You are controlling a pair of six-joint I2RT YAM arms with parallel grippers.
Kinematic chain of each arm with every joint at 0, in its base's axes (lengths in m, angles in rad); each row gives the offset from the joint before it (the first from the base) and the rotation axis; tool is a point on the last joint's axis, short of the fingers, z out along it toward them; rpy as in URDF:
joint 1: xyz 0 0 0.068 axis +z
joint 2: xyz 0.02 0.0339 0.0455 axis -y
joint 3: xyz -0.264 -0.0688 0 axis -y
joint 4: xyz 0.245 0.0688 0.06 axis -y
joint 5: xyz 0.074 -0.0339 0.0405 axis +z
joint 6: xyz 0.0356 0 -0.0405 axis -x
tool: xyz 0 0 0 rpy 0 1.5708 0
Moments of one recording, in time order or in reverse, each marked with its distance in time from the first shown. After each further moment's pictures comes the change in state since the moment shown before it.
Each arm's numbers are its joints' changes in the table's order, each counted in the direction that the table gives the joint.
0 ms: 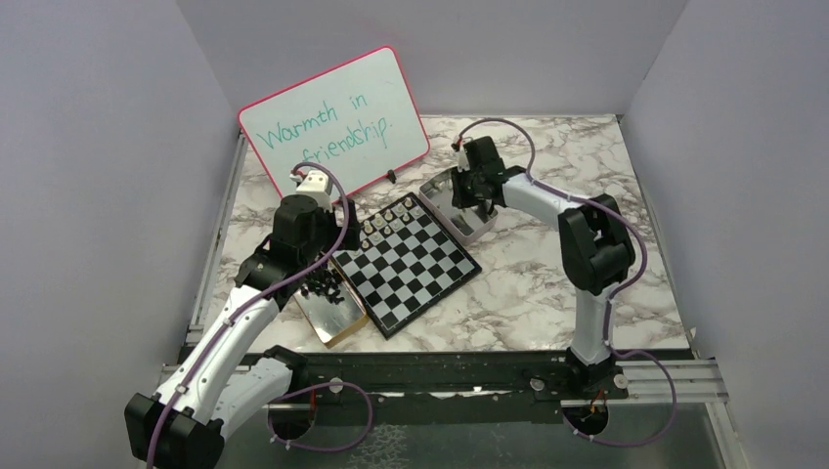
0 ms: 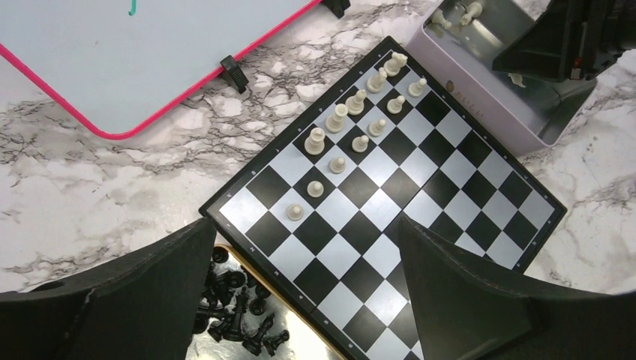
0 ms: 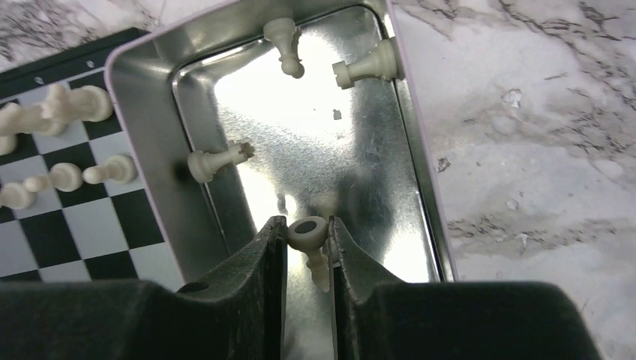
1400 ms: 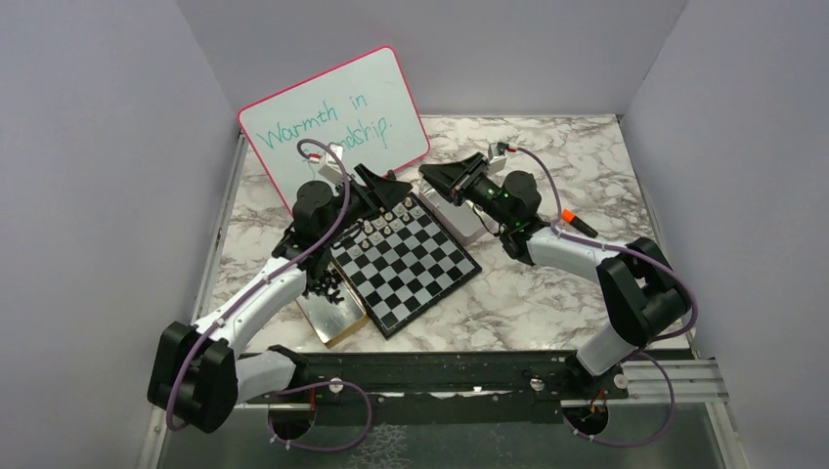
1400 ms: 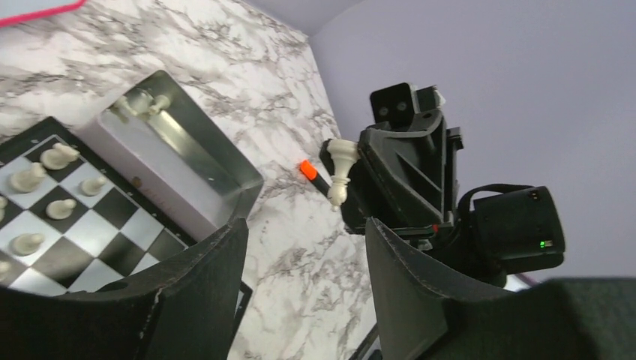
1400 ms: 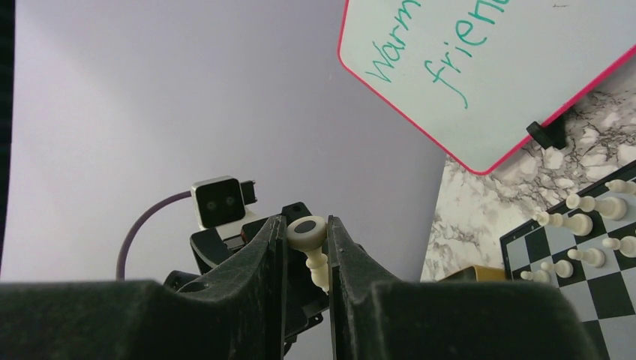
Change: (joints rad) left arm -0.031 -0.259 -0.066 0.757 -0.380 0.690; right arm 0.088 0.429 -0.590 1.160 0.212 -1.325
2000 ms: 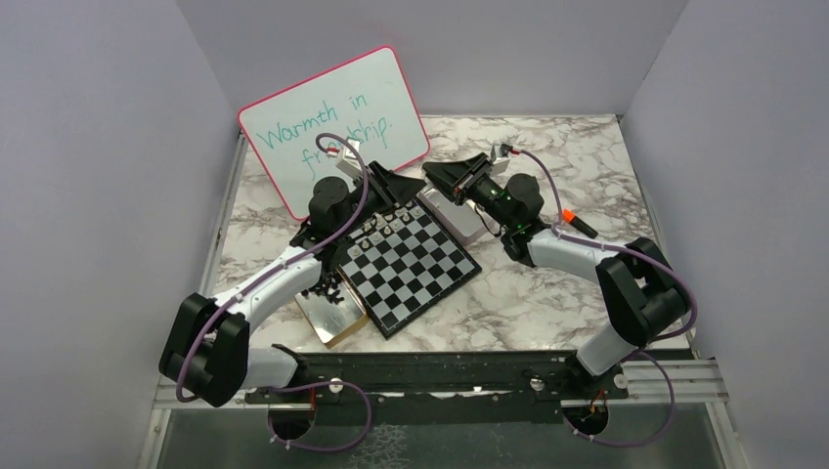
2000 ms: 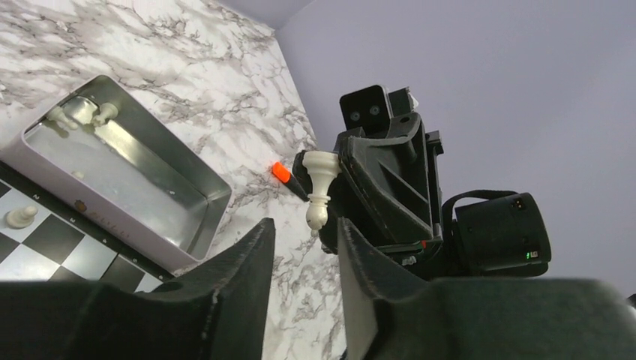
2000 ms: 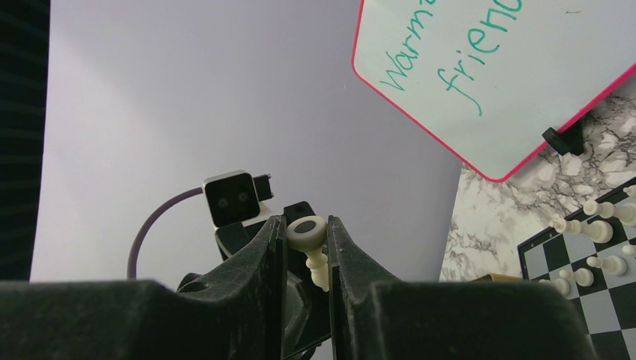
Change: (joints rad) left arm -0.076 -0.144 0.044 0.163 -0.001 0.040; right arm 0.003 0.000 -0.029 0.064 -0.024 -0.055
